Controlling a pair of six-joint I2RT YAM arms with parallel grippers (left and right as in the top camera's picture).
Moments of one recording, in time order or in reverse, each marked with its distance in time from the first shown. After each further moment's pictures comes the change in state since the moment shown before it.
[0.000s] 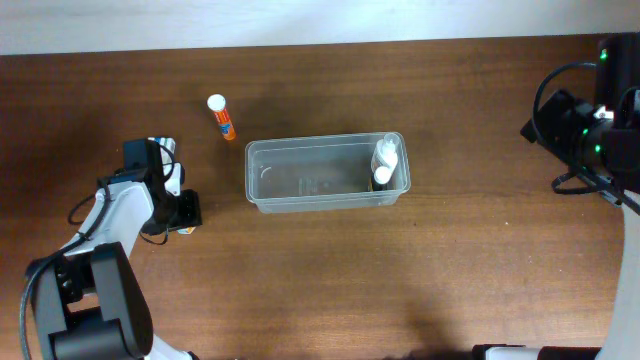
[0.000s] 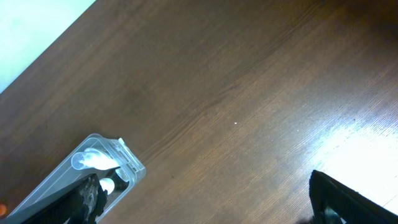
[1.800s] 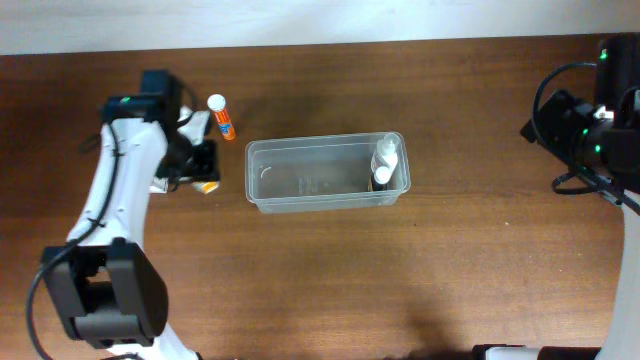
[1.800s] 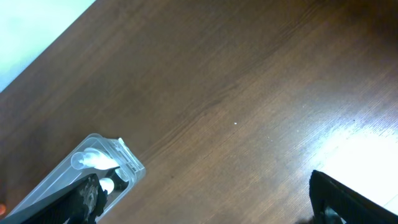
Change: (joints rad) left arm -0.208 0.101 0.615 -0.555 0.086 0.027; right arm 0.000 0.000 0.000 0.000 0.000 -0.003
